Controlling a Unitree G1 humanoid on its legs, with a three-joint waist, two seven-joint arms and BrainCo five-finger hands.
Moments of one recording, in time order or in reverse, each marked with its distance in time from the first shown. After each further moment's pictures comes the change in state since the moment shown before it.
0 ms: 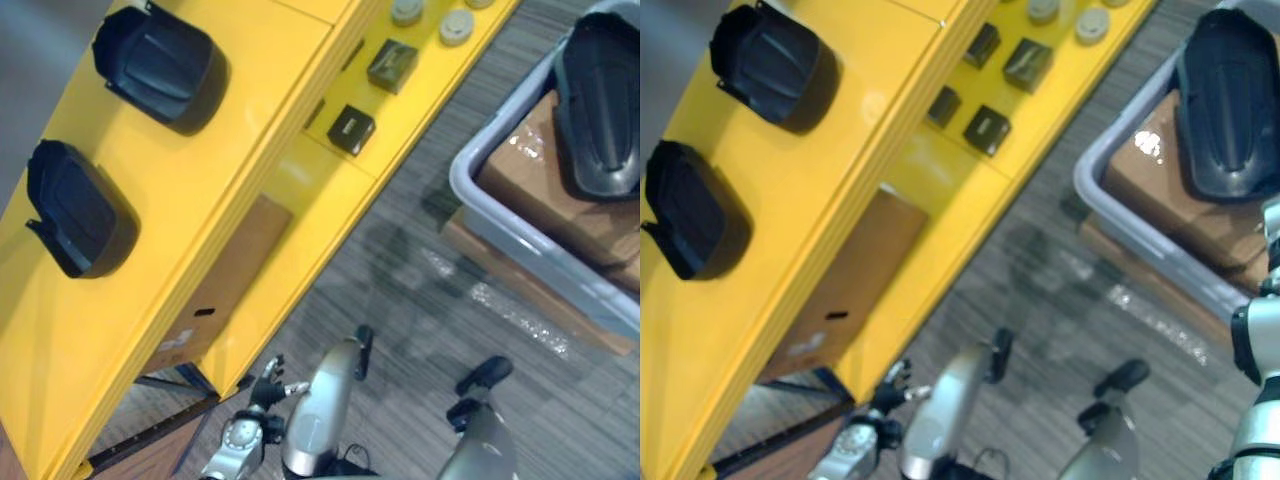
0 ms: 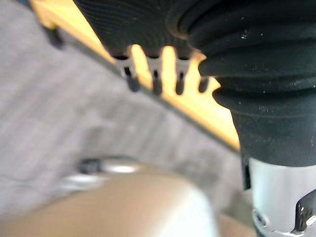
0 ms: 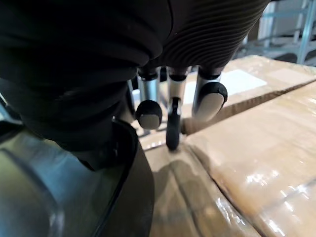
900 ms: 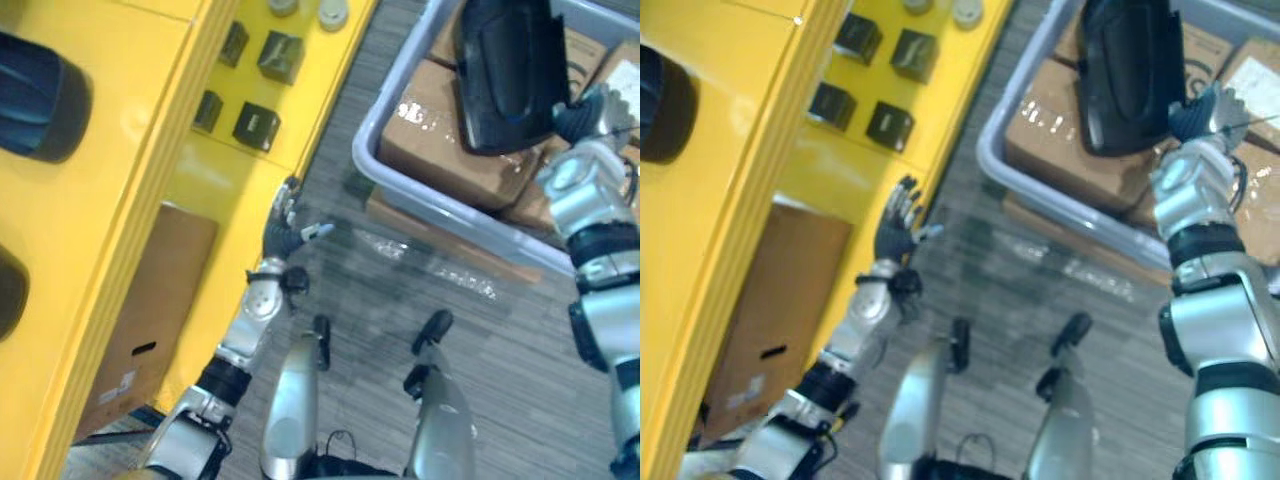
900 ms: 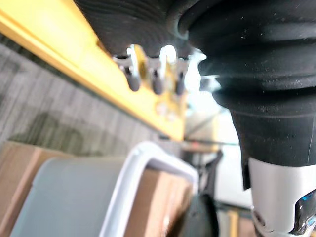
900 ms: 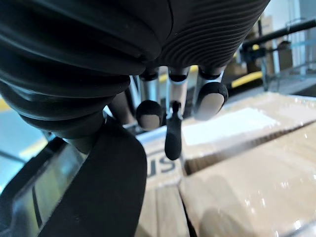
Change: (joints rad) left arm -0.562 -0.004 0.079 -0.309 -0.039 0.055 0.165; right arm 0.010 0.262 -0.025 -0.227 -0.136 -0.162 -0.376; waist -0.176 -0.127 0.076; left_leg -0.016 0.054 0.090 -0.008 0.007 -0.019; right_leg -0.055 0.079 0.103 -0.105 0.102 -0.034
